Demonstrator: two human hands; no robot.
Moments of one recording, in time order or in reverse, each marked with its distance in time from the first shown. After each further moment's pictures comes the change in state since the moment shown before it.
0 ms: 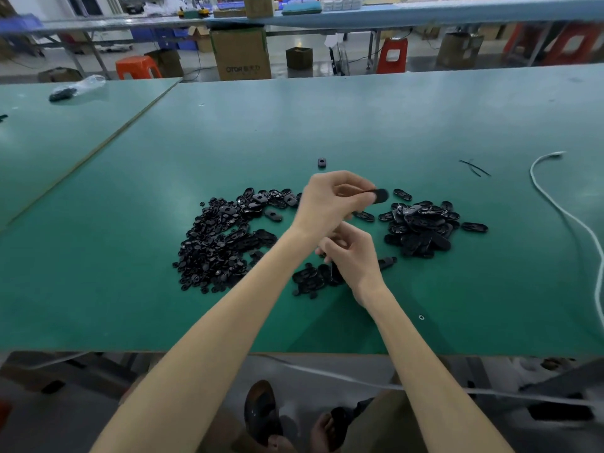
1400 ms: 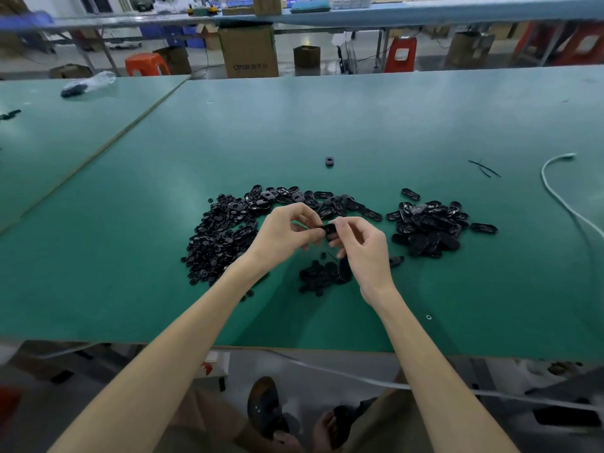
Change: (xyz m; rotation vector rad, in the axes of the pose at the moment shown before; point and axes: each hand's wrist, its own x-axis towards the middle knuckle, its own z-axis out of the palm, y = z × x) left_hand -0.034 -0.059 -0.062 0.204 -0.025 -0.029; right_hand 0.000 0.008 0.000 -0.024 0.135 -0.061
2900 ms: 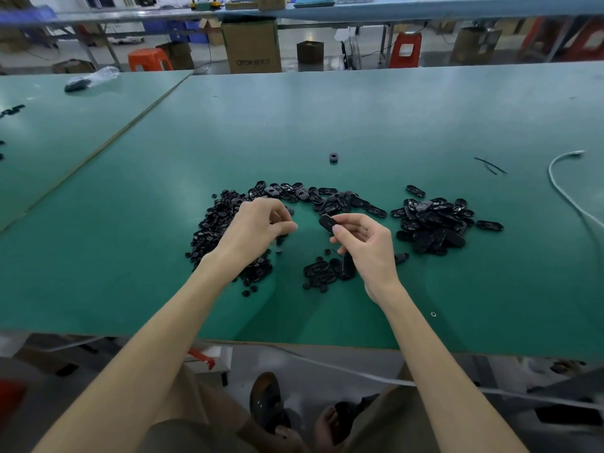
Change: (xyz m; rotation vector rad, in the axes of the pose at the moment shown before) left_hand -0.012 0.003 -0.043 0.463 0.101 -0.096; right_hand 0.000 -0.004 0.000 0.113 -0.056 0.026
